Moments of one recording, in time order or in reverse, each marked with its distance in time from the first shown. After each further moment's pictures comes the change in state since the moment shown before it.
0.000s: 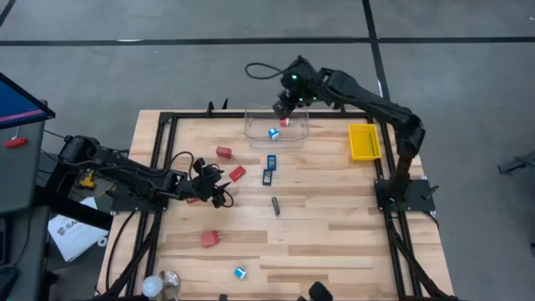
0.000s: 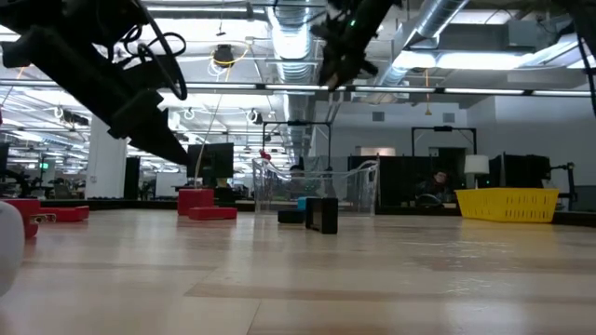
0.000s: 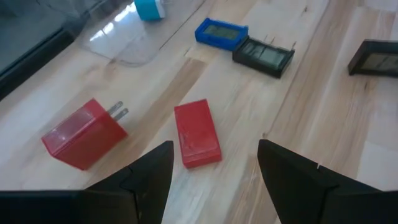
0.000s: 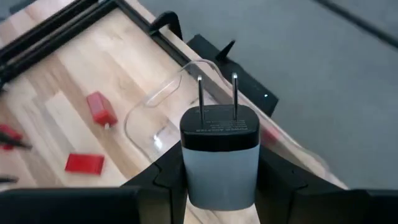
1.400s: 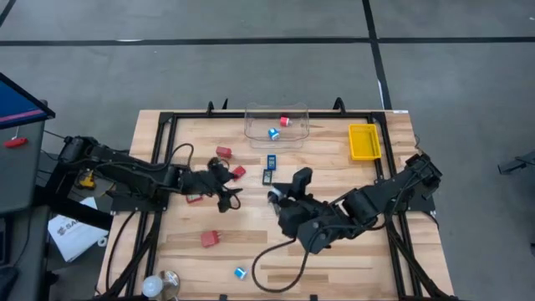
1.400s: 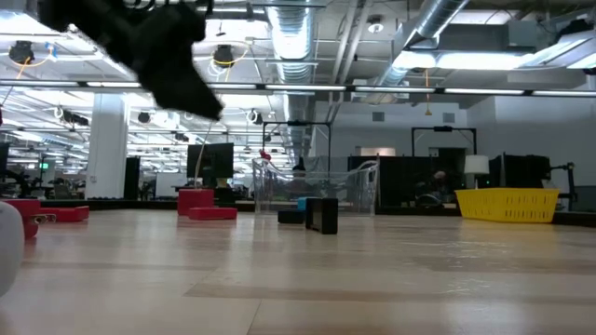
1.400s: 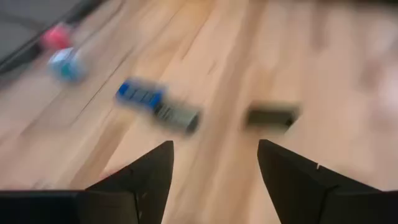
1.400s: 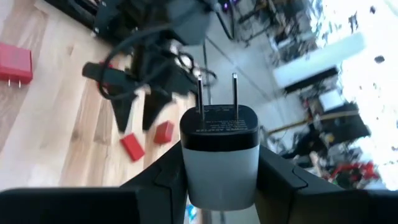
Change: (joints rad) left arm 0.015 0.006 0.202 -0.046 0.231 0.109; right arm 1.036 -0.048 0.003 0.060 0.917 -0.532
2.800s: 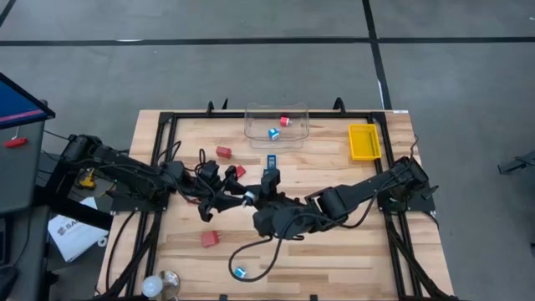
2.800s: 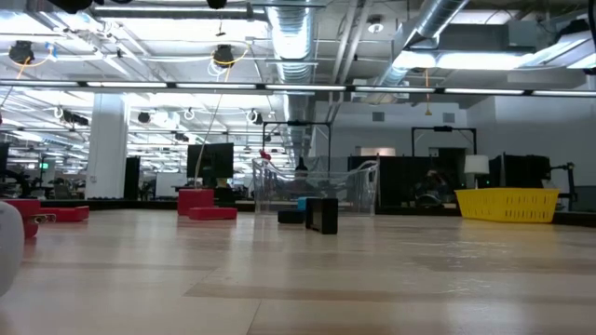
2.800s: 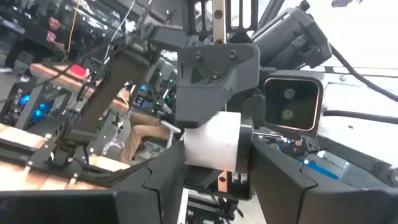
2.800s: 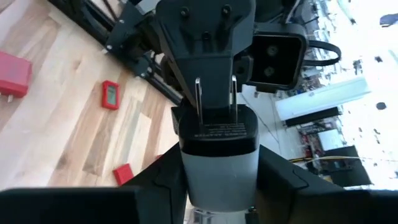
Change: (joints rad) left arm -0.052 0.042 0.006 0.977 0.421 -0.181; right arm -0.090 0.107 -0.003 0.317 -0.170 -0.335
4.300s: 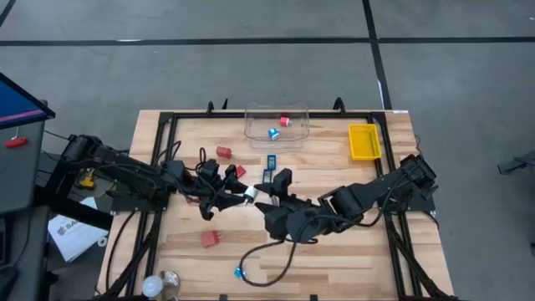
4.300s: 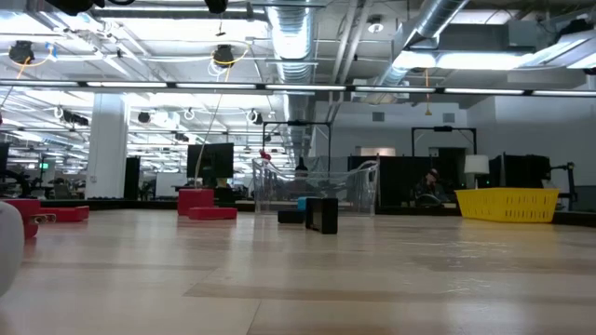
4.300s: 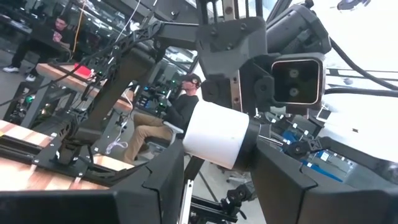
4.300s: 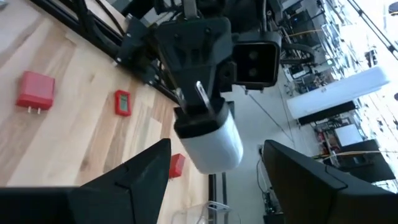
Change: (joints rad) left arm 0.000 0.002 -0.005 0.009 0.001 -0.012; right arm 0.035 -0.063 -0.002 -0.085 -0.001 0.111
